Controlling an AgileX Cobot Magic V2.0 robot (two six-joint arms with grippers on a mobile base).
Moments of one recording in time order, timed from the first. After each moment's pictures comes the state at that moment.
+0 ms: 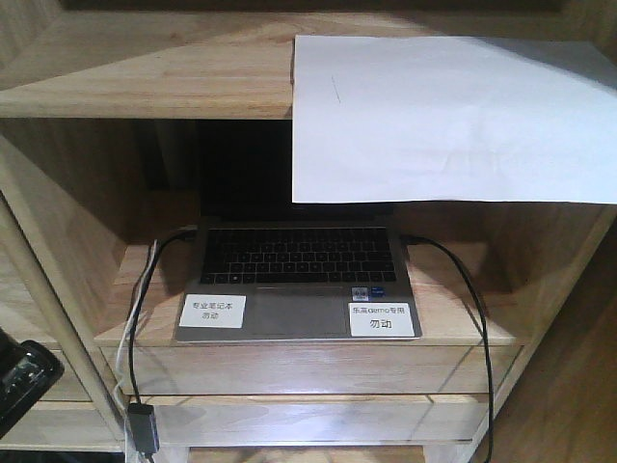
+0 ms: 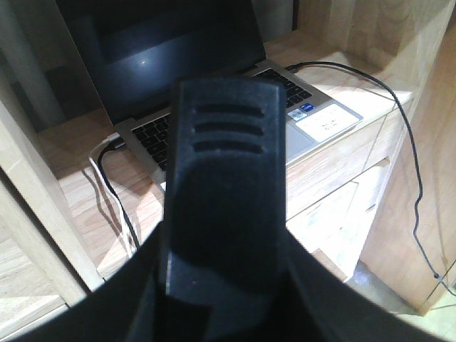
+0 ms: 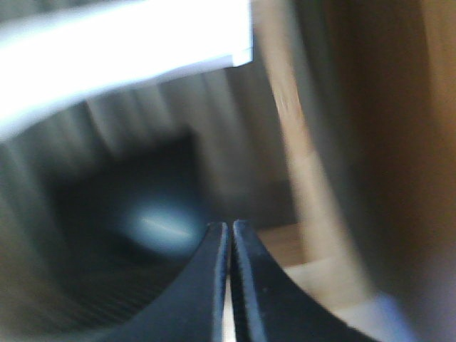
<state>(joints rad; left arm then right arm) -0.52 0.35 -0.54 -0.05 0.71 0.11 0.06 -0.01 0.03 -0.17 -0.05 0.76</state>
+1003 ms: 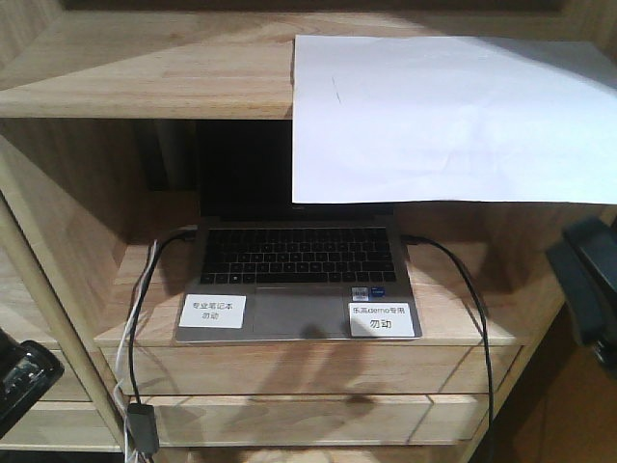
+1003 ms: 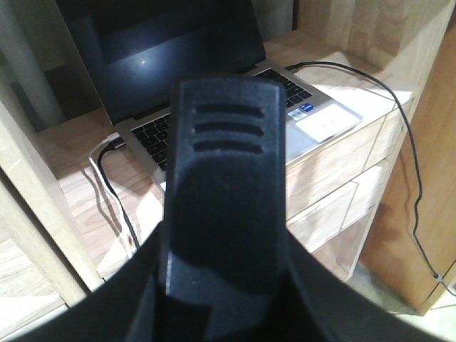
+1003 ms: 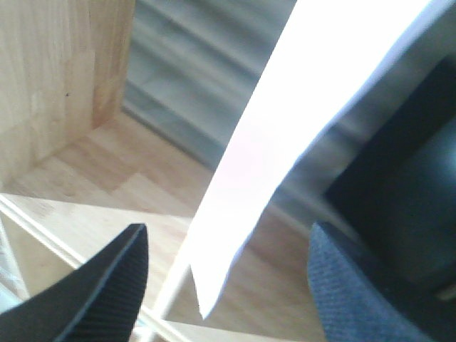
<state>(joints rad) -0.52 0.35 -0.54 -0.05 0.71 0.11 0.06 0.82 -0.10 -0.45 -1.04 1.45</state>
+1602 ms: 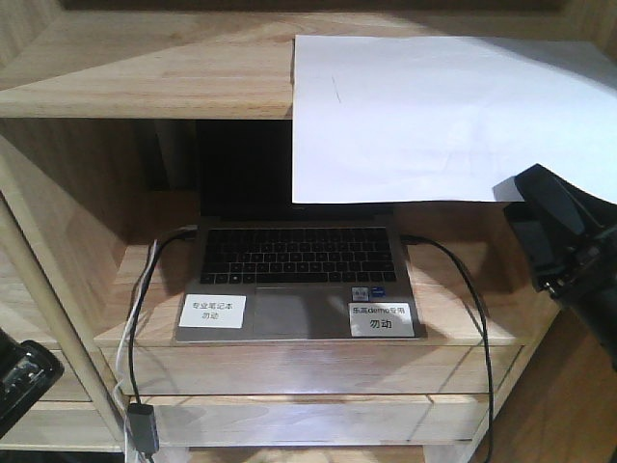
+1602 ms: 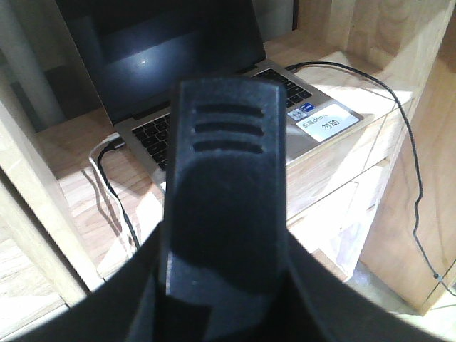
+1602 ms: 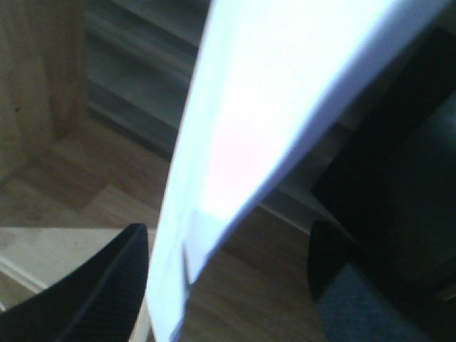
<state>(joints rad) -0.52 0.35 -0.54 -0.05 0.71 0.11 0.06 1.14 -0.25 -0.44 -1.14 1.45</state>
